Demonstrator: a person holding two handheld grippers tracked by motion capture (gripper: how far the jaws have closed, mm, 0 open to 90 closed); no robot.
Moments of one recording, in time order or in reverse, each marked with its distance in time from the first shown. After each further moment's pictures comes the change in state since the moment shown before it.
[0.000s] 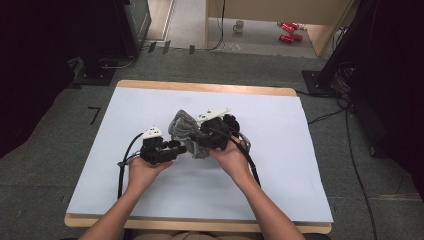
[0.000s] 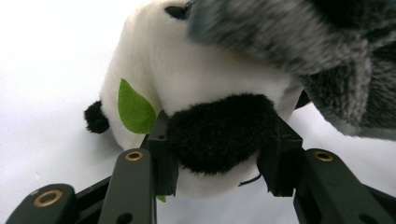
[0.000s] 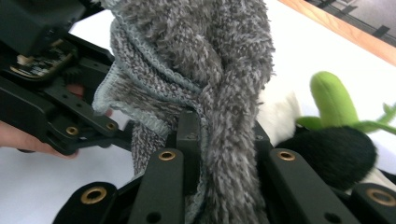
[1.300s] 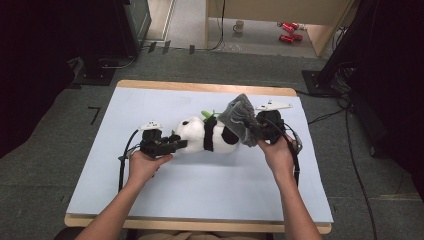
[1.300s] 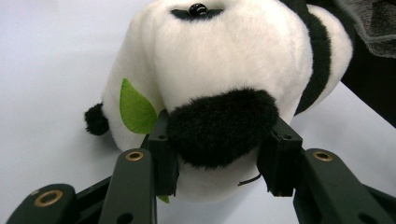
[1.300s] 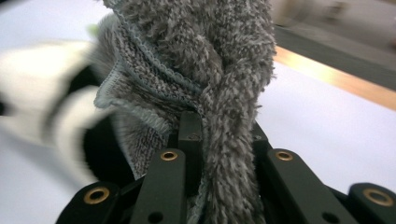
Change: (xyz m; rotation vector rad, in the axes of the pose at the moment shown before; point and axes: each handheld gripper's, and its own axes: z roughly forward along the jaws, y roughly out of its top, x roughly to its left) left arm 0.017 0.012 0.005 0.010 -0.051 -0.071; right arm -0.083 -0.043 -0.094 -0.042 -0.361 0.180
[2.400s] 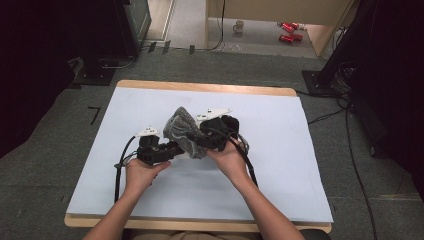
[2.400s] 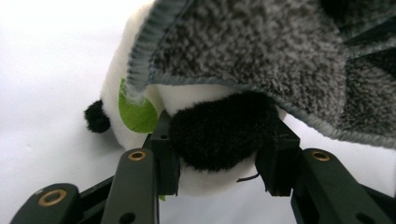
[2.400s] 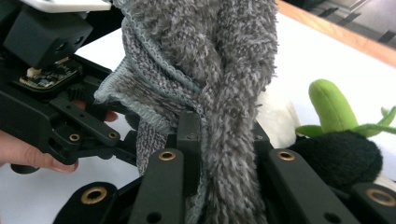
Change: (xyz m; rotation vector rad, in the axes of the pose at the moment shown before) left arm -0.013 -0.013 -0.014 0.007 0.026 -0.035; right arm 0.122 0.022 0.058 -0.003 0.393 -0.123
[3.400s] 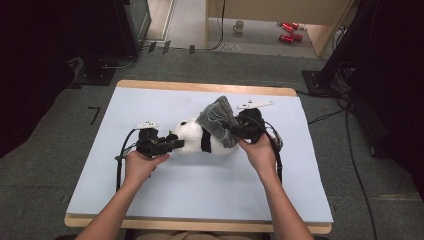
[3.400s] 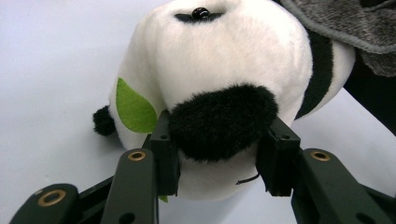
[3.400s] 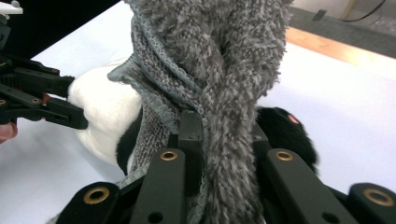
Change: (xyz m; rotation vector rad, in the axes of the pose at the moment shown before) left arm 0.018 0.017 0.006 0.009 -0.043 0.000; right arm -0.066 -0.019 -0.062 -0.029 -0.155 0.162
